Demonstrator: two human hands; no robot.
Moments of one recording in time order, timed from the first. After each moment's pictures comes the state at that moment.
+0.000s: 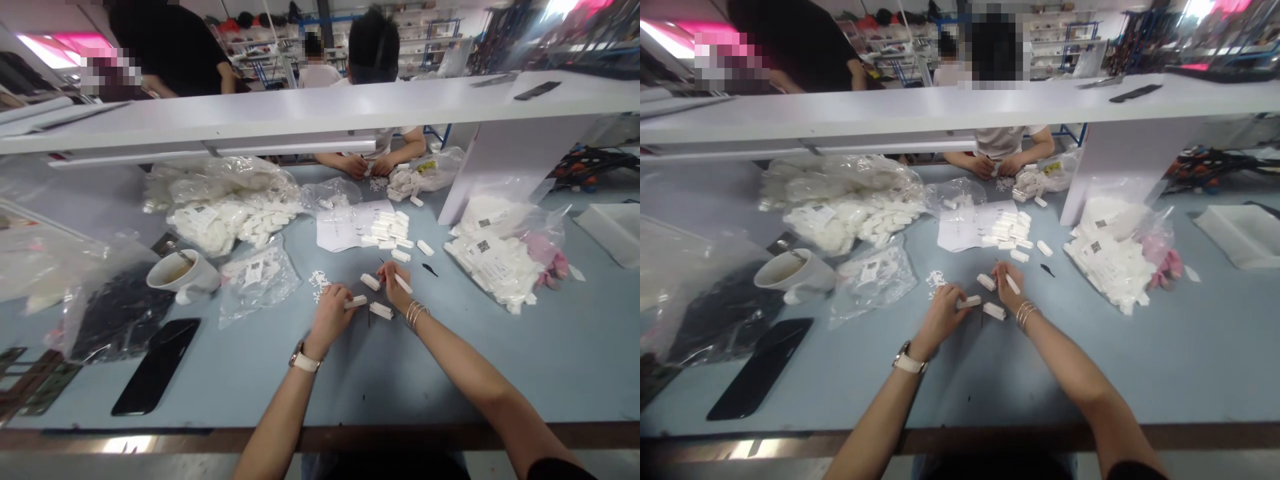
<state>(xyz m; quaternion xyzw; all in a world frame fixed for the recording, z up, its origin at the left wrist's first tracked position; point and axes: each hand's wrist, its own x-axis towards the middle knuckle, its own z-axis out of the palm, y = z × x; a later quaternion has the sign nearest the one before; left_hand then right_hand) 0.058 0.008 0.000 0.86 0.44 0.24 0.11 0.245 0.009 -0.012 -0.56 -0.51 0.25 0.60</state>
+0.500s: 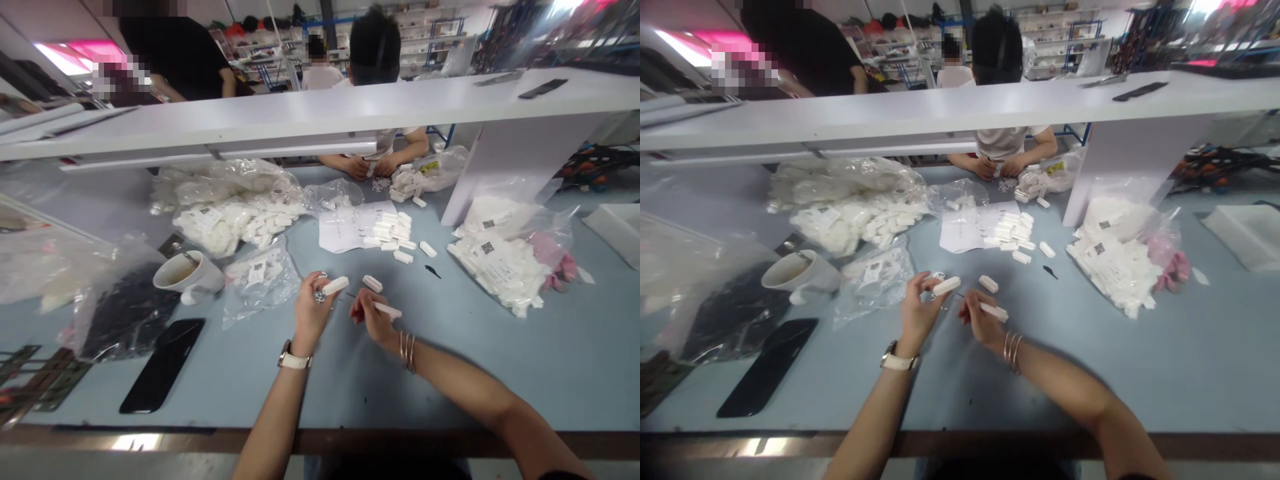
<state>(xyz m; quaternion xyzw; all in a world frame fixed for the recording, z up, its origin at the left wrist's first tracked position) 0.033 0.019 0.011 0.71 0.50 0.49 0.08 0.178 -0.033 0.009 -0.47 -0.46 0.49 0.57</state>
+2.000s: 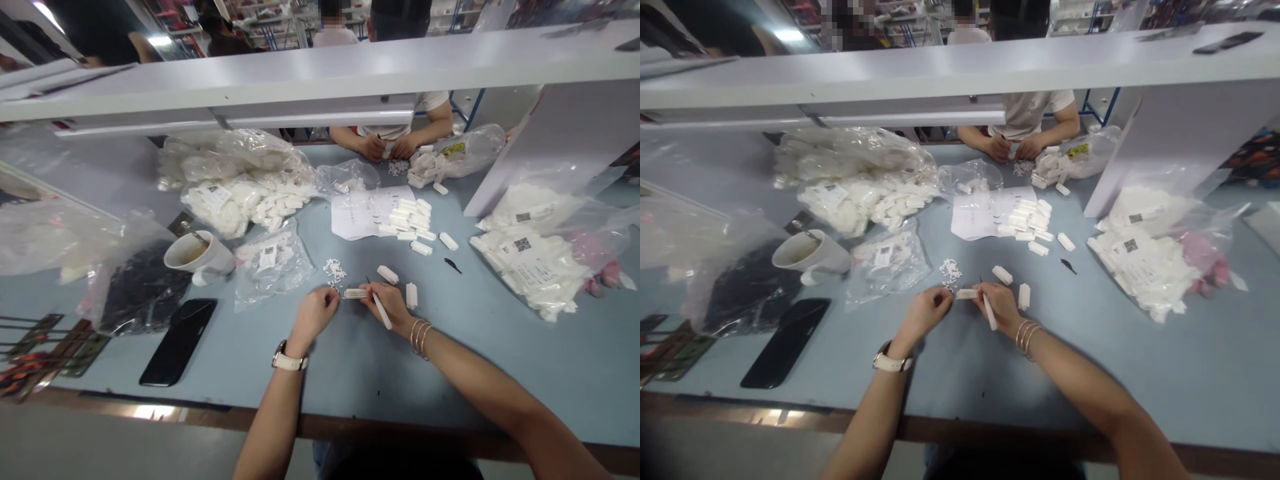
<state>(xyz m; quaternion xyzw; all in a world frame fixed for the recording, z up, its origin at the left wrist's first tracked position) -0.001 0.010 0.008 0.75 0.57 0.20 0.27 0.194 -0.016 -0.022 -0.54 -0.71 0.24 0.38</state>
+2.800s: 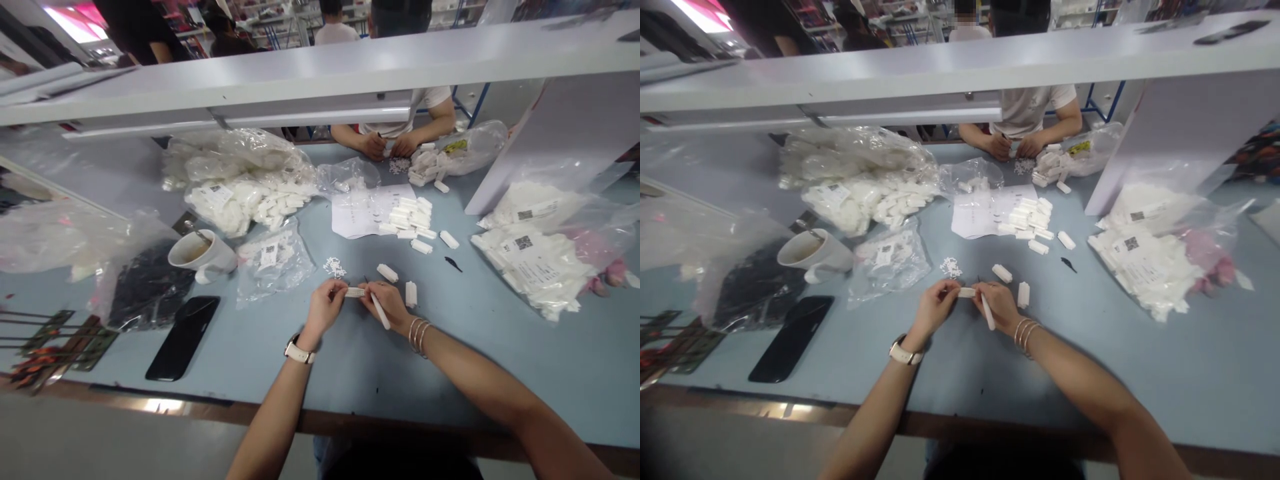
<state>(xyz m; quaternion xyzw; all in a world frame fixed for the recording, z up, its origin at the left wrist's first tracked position) 0.018 0.009 -0.001 0.71 0.52 0.33 0.34 0.192 -0.016 -0.022 -0.52 -0.74 0.21 0.37</state>
